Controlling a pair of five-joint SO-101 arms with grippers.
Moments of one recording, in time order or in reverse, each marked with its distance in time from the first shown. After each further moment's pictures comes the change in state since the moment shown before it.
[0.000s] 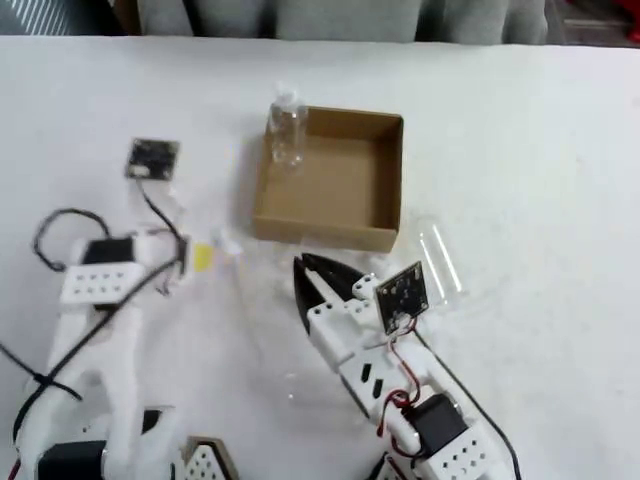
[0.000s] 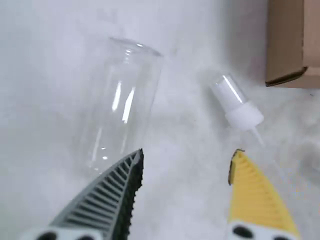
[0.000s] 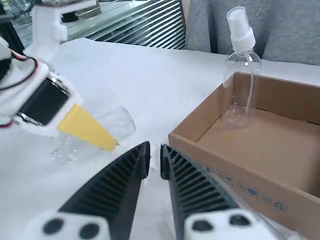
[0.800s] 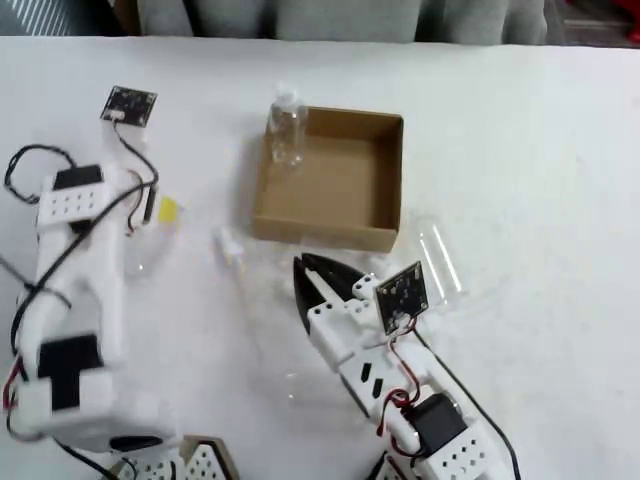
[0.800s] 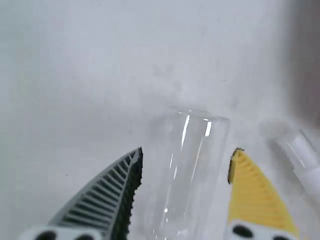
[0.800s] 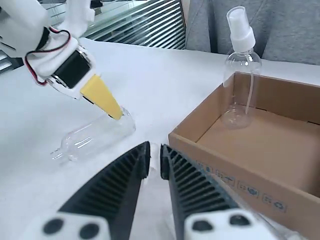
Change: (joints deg) left arm -7.4 31.2 -30.3 1.6 -12.4; right arm 0.0 0.0 0.0 0.0 0.0
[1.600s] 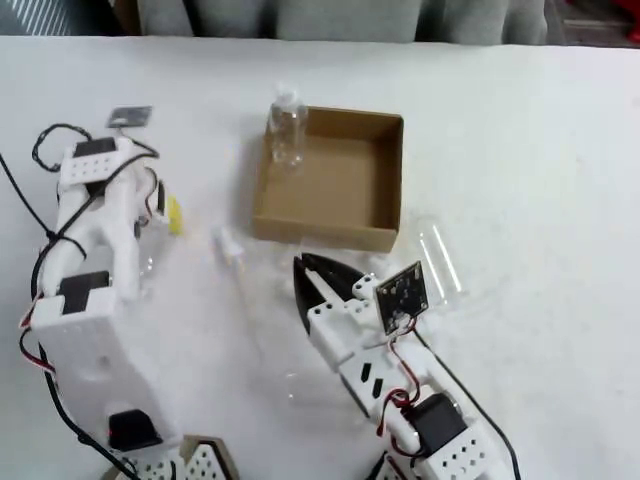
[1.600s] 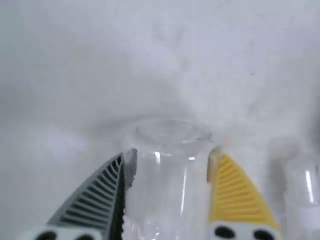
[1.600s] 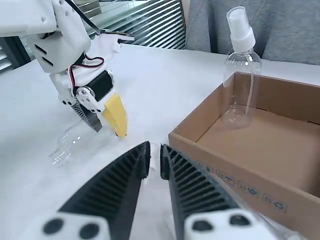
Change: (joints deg) left arm -0.4 25.1 -24.1 18.1 18.2; right arm 0.0 0.0 0.0 0.0 0.0
